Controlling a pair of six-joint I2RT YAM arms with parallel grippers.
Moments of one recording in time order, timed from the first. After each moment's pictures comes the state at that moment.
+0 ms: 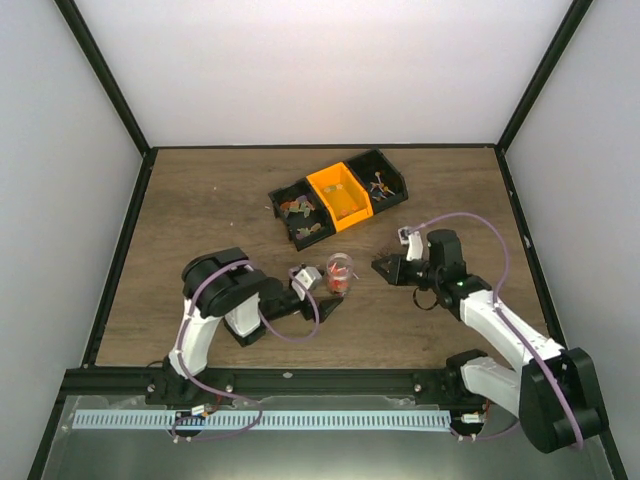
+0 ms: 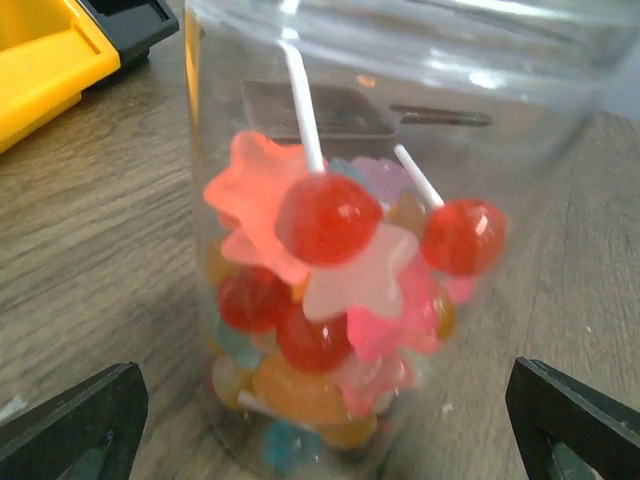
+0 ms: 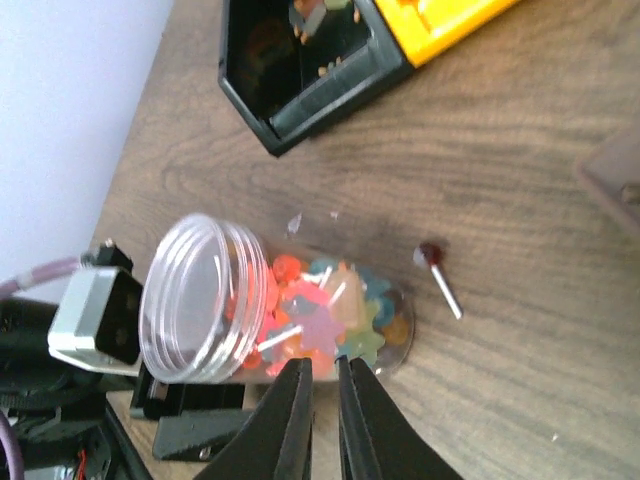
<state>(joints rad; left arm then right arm) -0.81 2.13 0.38 1.55 0.26 -0.14 0.31 1.05 0.48 -0.09 -0.60 0.47</state>
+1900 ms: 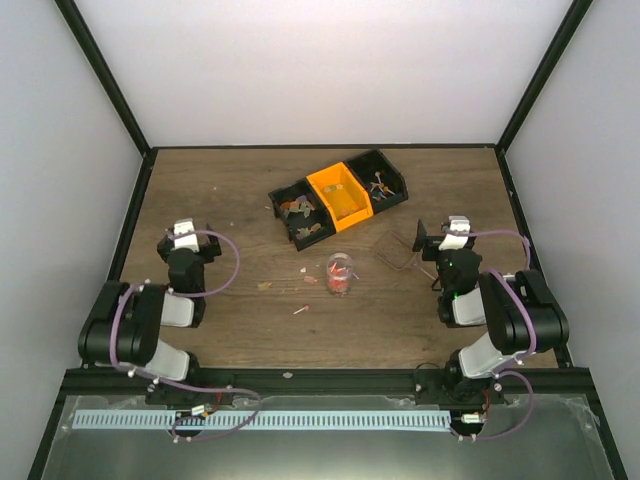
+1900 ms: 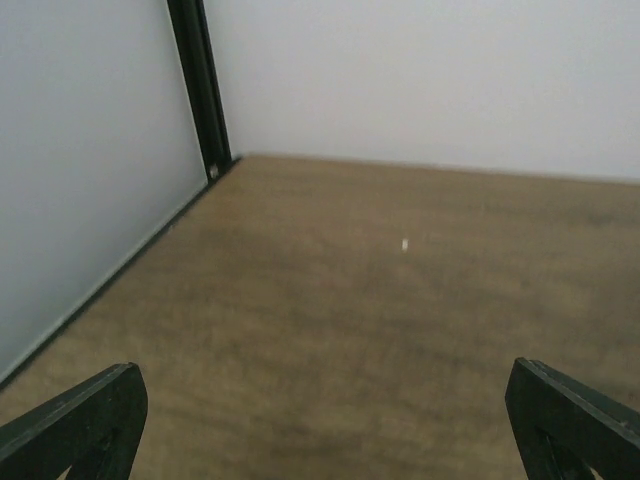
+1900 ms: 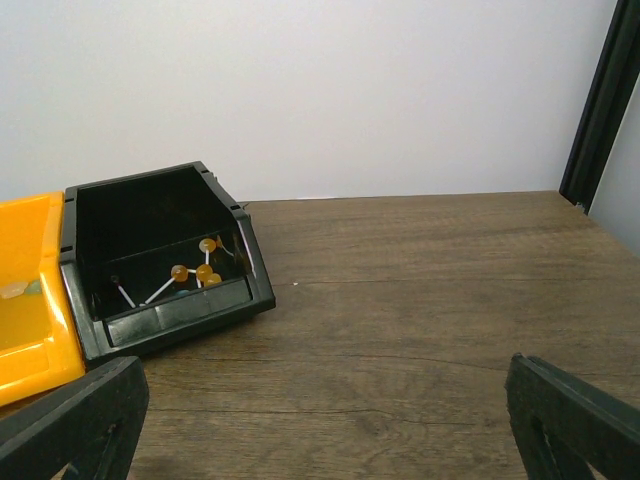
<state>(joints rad) -0.07 1.42 0.23 1.07 -0.33 -0.04 0.07 1.54 0.20 1.29 0.05 0.03</state>
